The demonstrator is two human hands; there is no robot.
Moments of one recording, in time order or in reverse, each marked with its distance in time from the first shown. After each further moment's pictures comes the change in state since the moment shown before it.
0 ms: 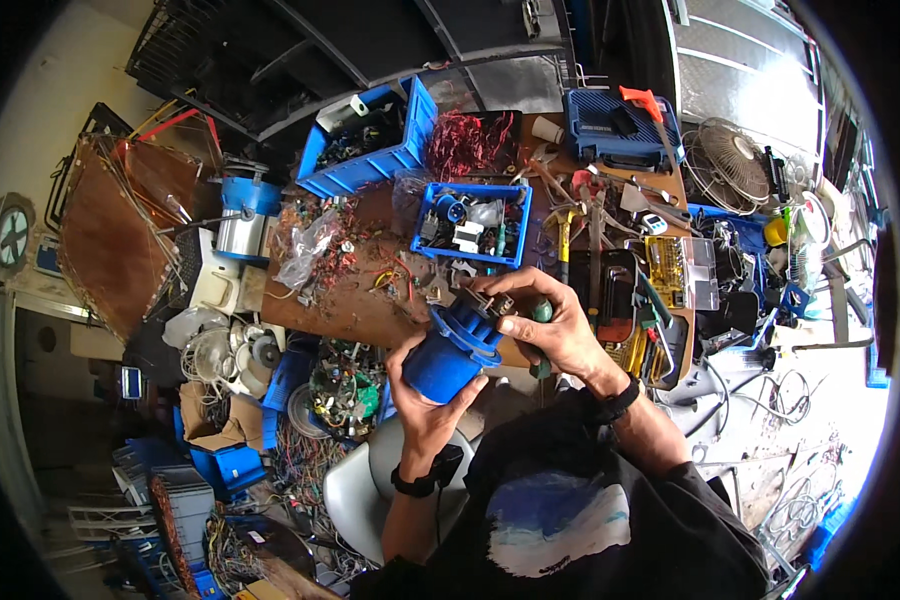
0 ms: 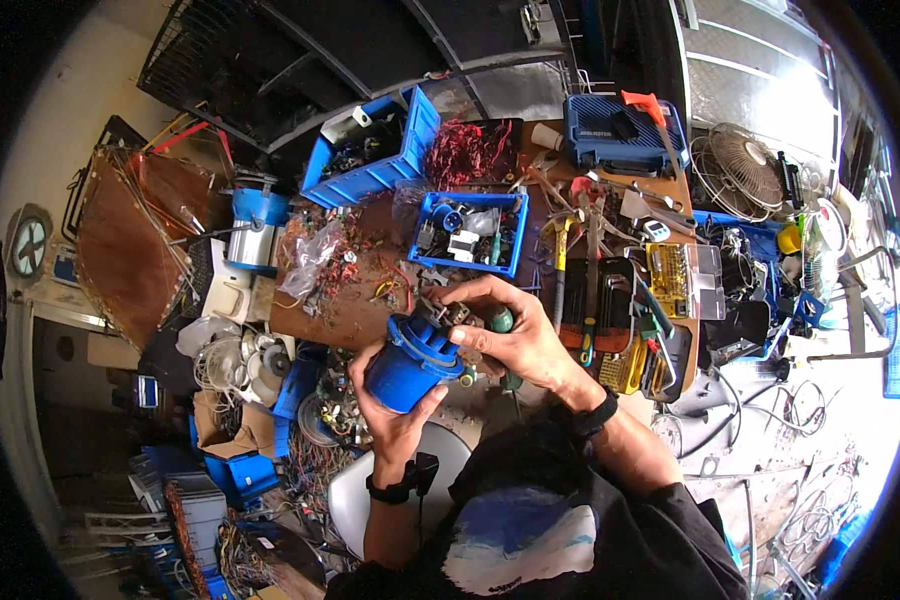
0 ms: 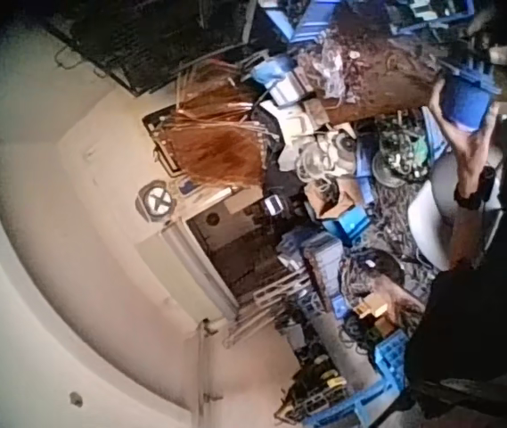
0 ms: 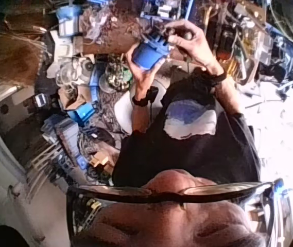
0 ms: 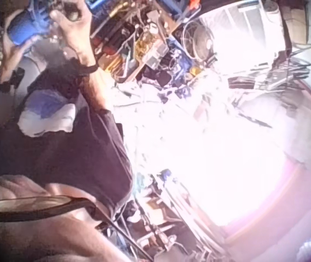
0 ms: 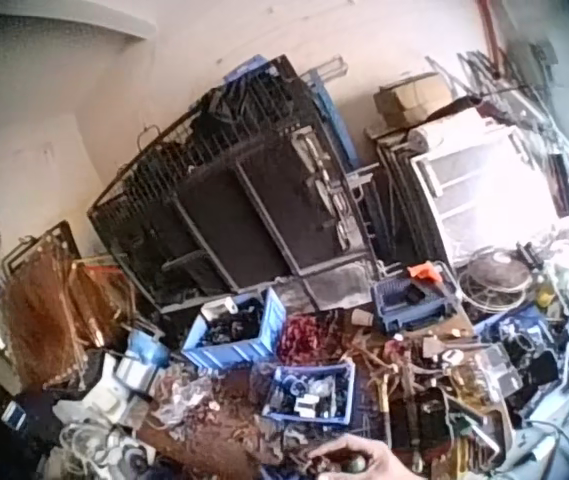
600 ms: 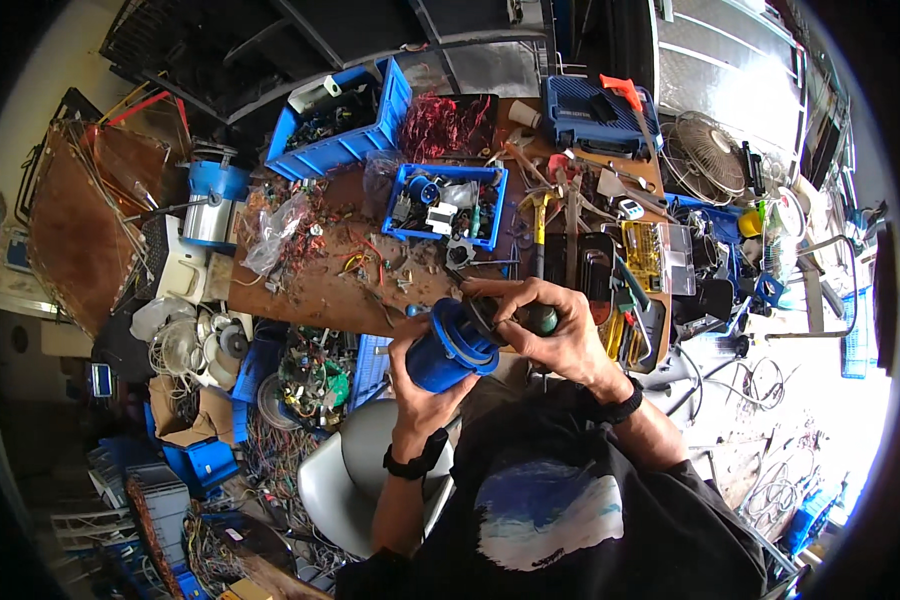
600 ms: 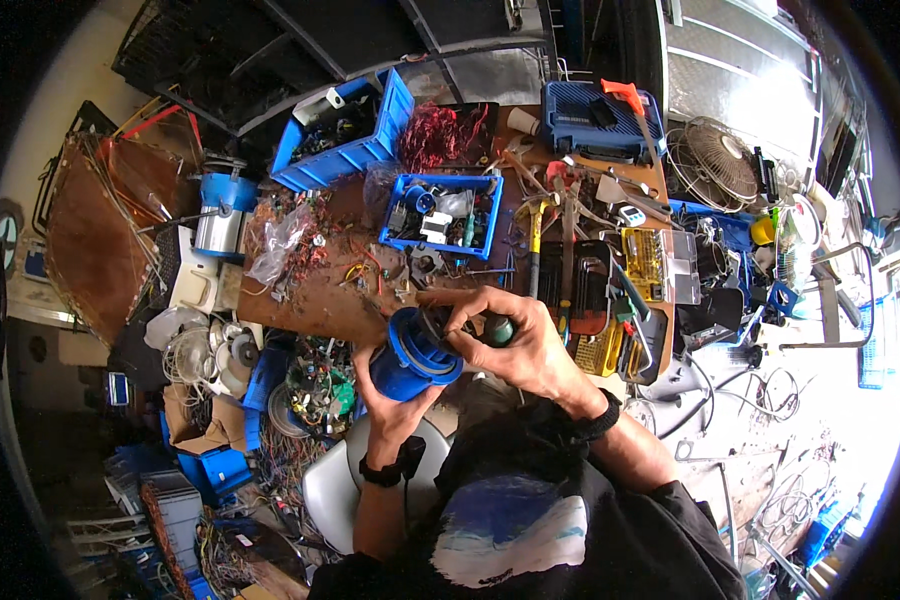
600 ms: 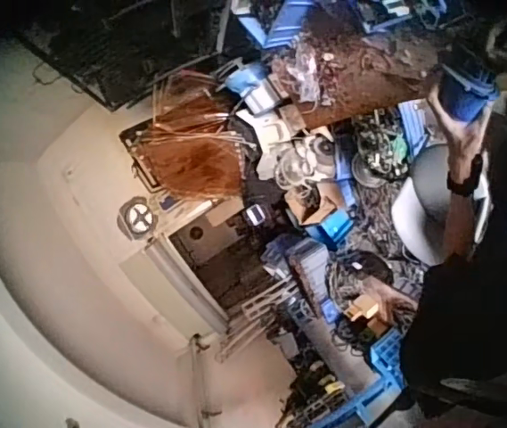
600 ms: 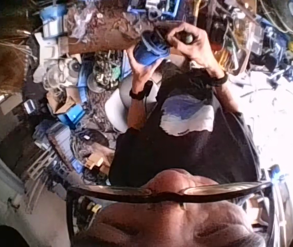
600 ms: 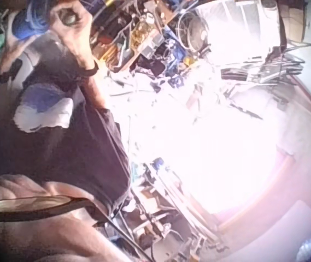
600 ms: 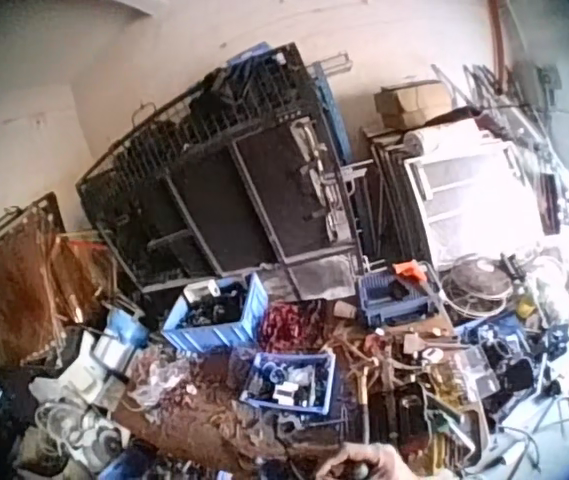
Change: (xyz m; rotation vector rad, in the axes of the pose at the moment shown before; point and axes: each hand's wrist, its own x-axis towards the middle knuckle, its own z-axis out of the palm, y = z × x) left_hand -0.023 -0.060 0.000 0.085 -0.049 0.164; right_hand -0.027 -0.010 0.006 -0.247 -0.050 -0.132
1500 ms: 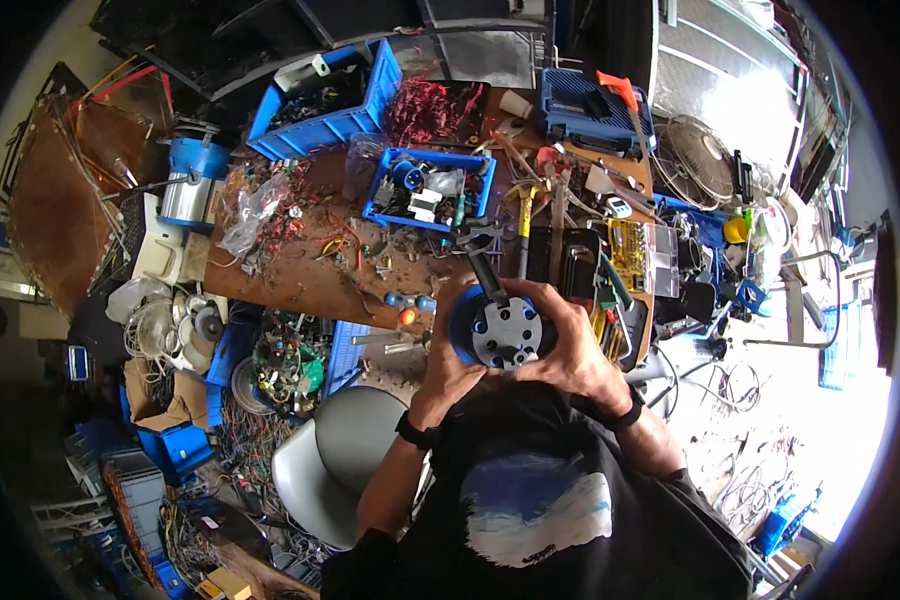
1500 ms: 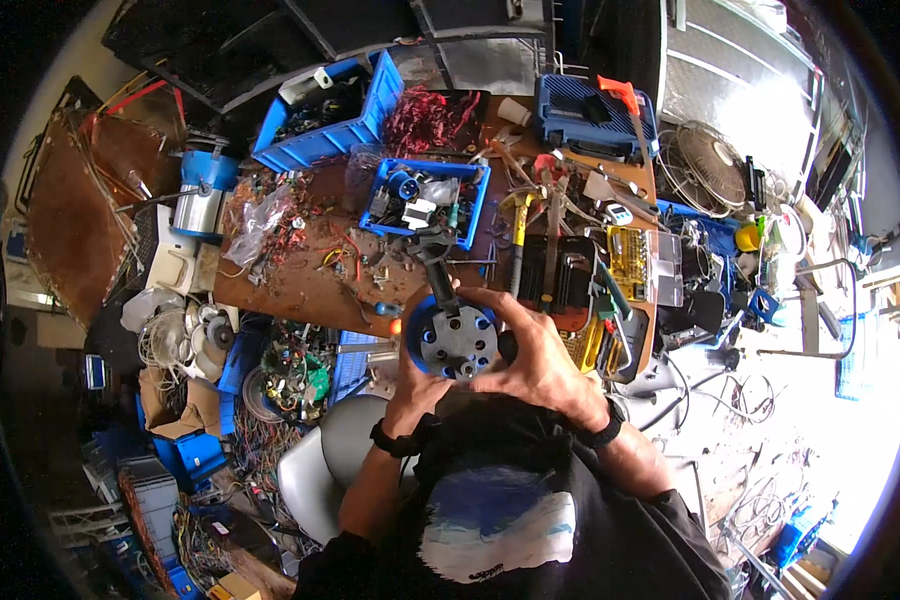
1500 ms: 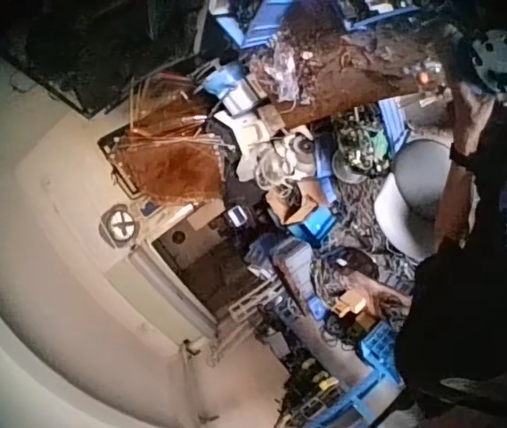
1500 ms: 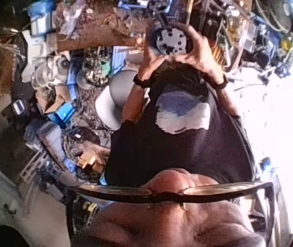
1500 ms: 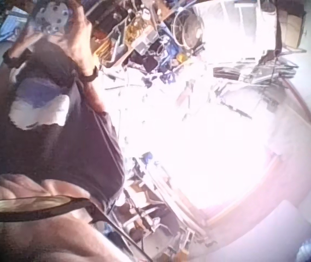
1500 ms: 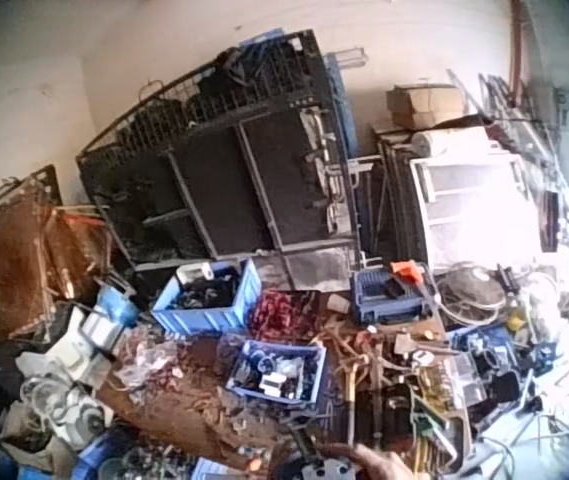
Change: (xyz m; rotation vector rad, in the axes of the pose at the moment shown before) left_hand 0.019 -0.029 0.070 -0.507 -0.234 -0.223; right_hand -0.026 0.008 -0.028 -0.514 -0.030 0.100
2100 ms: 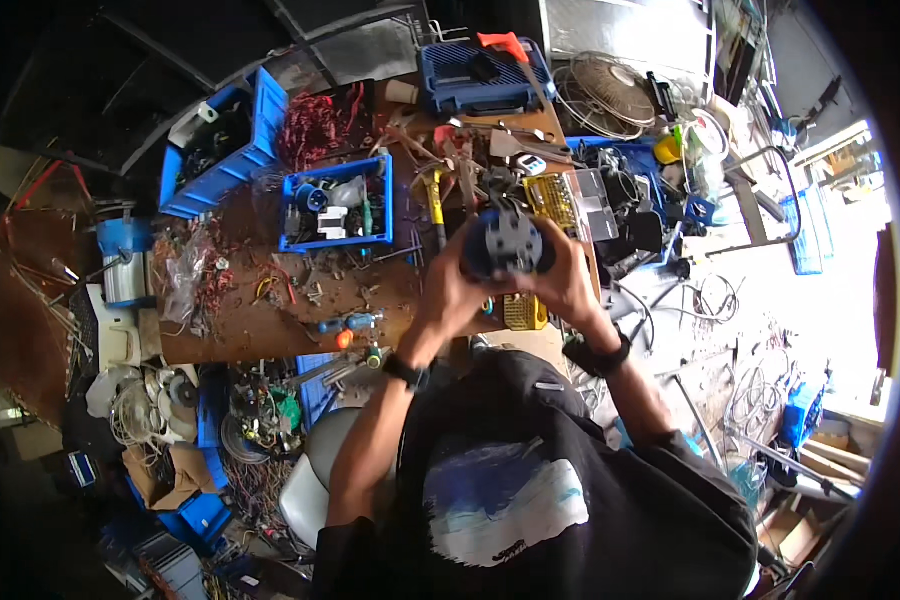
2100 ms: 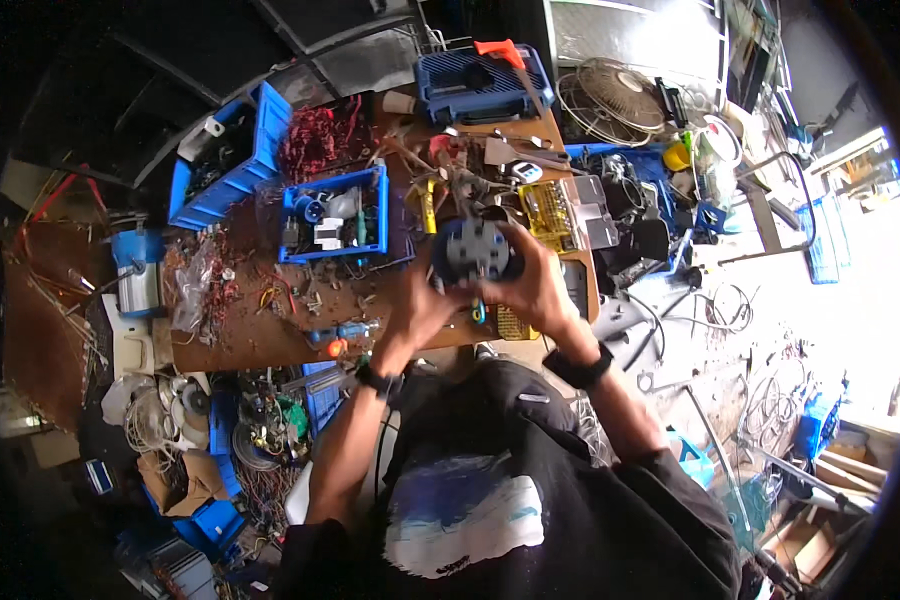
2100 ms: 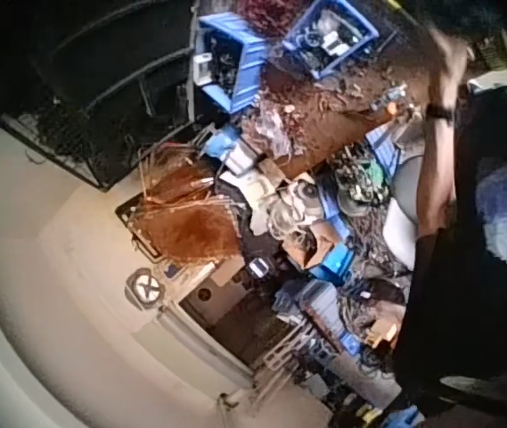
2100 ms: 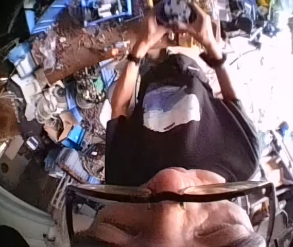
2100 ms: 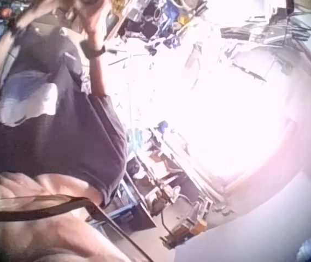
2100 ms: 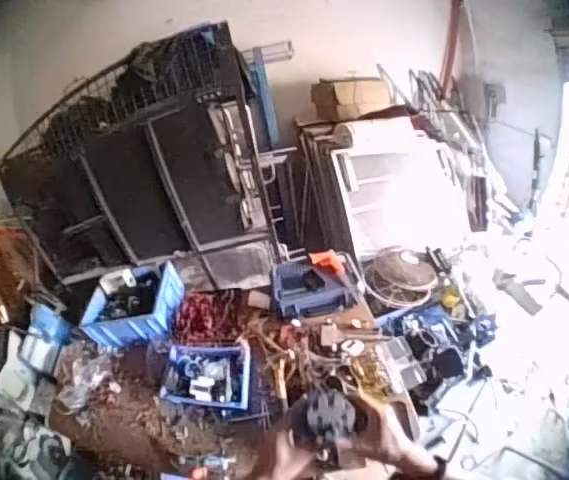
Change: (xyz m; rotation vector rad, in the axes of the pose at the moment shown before) left_hand 0.101 -0.019 0.103 0.202 -0.365 -0.063; right_hand -0.039 0.079 -0.079 -0.133 0.501 0.286
